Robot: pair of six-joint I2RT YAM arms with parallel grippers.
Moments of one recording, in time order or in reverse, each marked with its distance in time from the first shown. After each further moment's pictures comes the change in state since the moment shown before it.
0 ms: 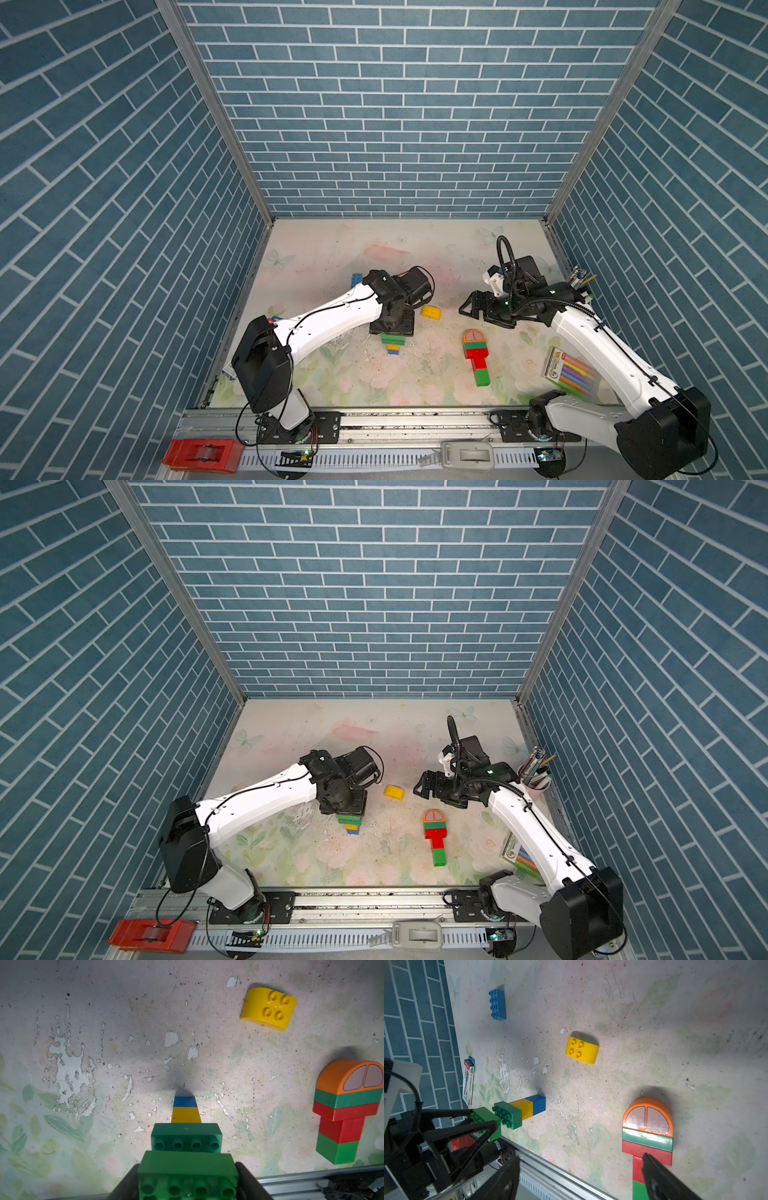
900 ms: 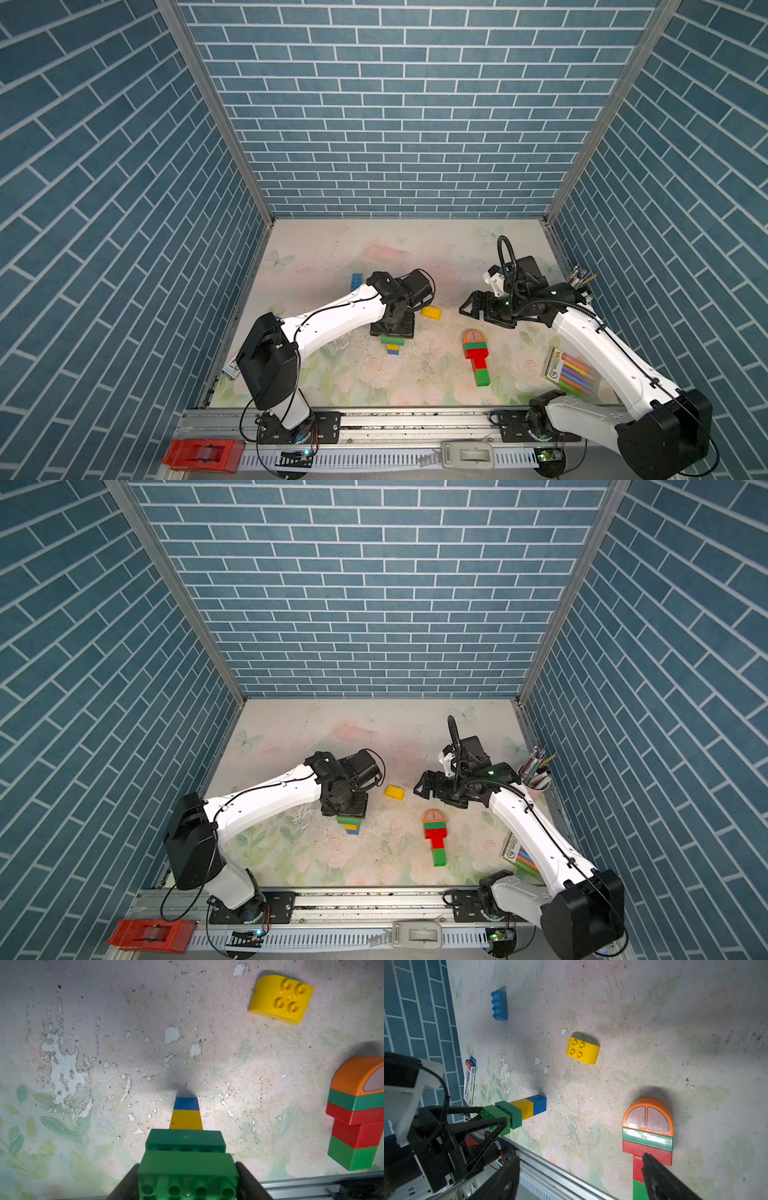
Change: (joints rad) left arm -0.001 0.021 -0.022 0.018 0.008 0.008; right arm 0.000 -0.009 0.000 -0.001 0.000 0.000
